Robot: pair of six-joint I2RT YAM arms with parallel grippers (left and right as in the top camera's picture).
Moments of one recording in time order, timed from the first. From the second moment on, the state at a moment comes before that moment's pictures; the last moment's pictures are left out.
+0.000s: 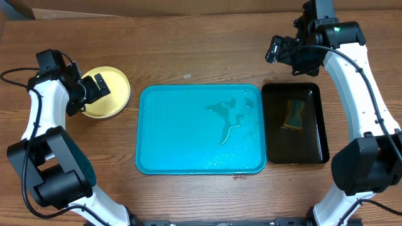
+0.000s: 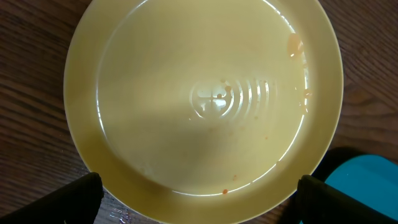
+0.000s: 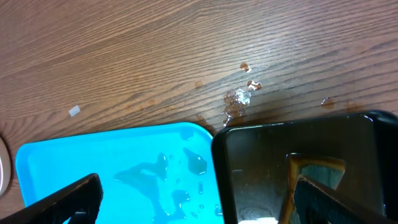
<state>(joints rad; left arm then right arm) 0.39 1.91 1.43 -0.79 0.16 -0.15 0.10 1.90 1.85 -1.12 -0.18 0.36</state>
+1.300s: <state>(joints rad) 0.39 1.91 1.43 -0.79 0.16 -0.15 0.16 0.56 1.15 -0.34 -0.03 0.09</state>
